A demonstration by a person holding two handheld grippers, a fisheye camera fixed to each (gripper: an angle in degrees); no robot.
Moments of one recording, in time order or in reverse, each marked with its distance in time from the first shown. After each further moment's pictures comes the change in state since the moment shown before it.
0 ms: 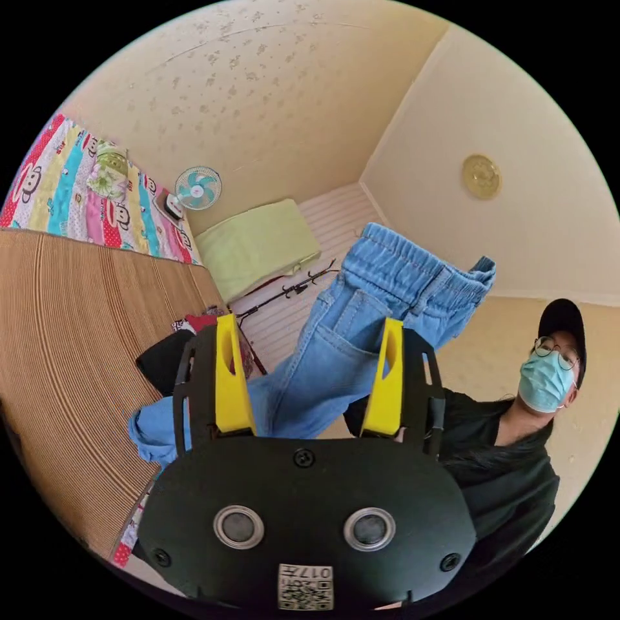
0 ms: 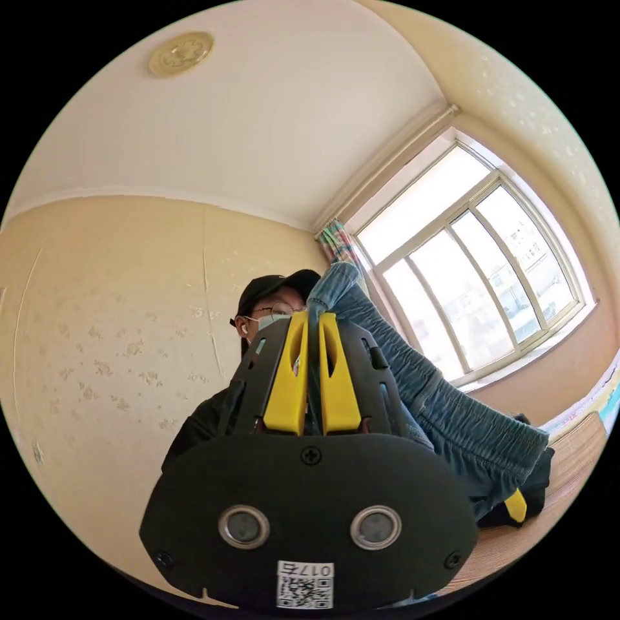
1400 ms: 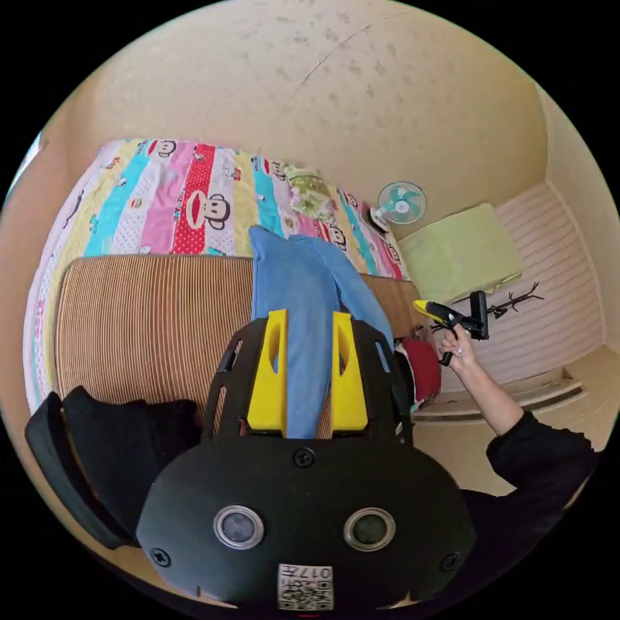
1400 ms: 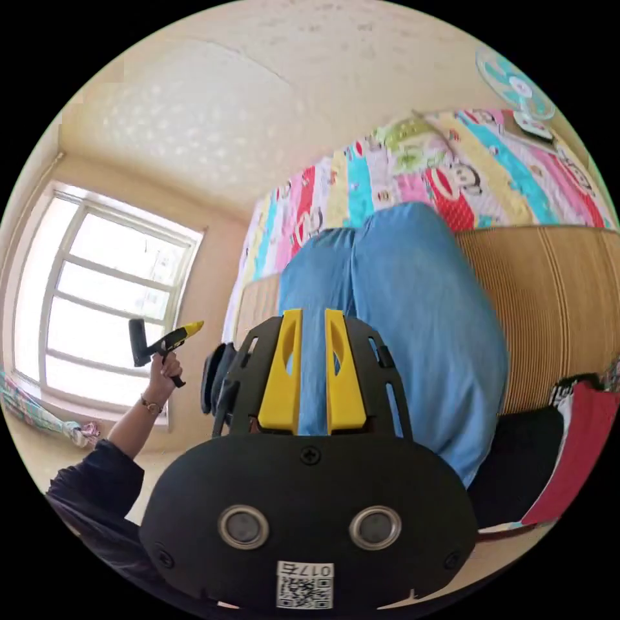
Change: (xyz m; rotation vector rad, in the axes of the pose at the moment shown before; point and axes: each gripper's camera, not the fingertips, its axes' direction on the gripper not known) left arm -0.168 -0.141 -0.292 -0.140 -1.136 -0.428; right arm 0.239 0.270 -0.470 -0.063 1.457 1.134
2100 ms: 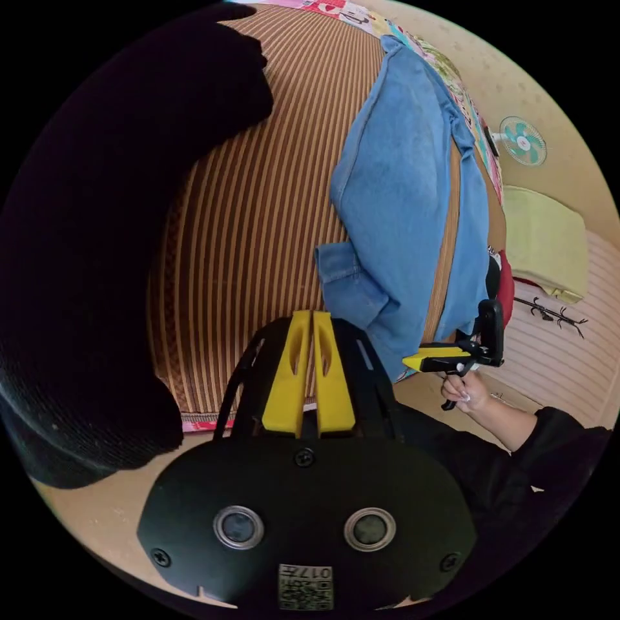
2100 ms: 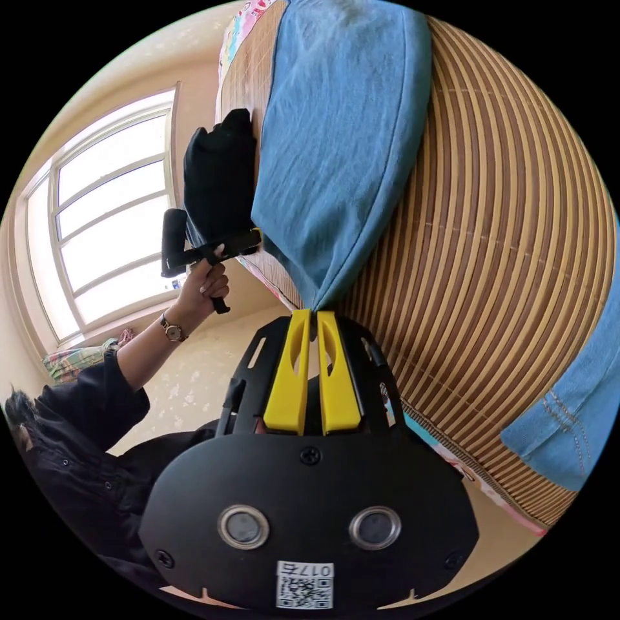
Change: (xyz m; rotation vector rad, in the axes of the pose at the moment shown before) left arm -0.154 0.302 0.126 -0.362 -0.033 -0.349; right arm 0.123 0.279 0.115 -0.542 -0.279 -0.031
